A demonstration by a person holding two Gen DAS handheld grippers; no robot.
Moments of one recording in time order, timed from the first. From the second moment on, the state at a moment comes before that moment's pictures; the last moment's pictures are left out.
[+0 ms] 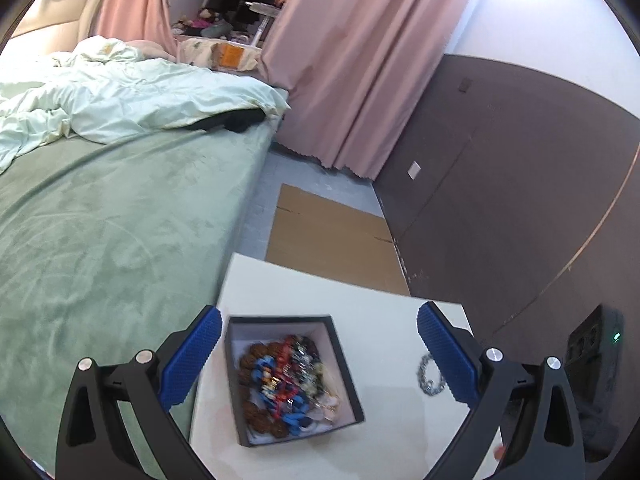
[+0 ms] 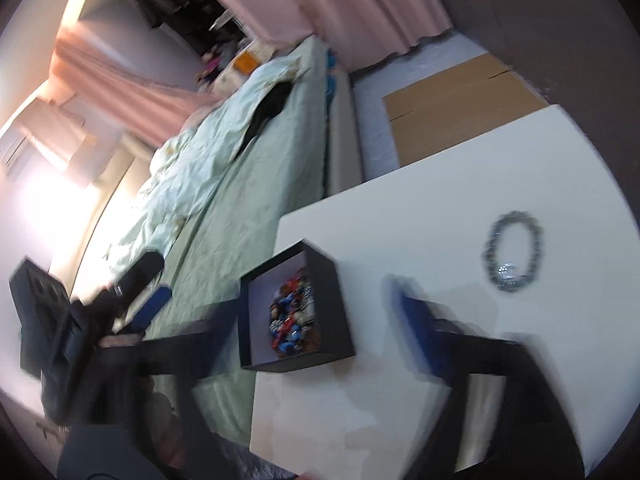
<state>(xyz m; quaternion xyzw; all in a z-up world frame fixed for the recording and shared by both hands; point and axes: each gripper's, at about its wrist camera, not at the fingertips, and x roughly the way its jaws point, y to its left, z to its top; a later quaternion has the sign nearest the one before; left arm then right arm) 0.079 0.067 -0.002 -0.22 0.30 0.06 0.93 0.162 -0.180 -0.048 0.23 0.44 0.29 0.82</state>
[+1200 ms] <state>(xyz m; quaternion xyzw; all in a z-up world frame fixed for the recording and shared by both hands) 0.139 -0.066 -0.053 -0.15 0.39 -0.05 0.91 0.195 -0.351 -0.054 0.33 0.44 0.17 0.82</state>
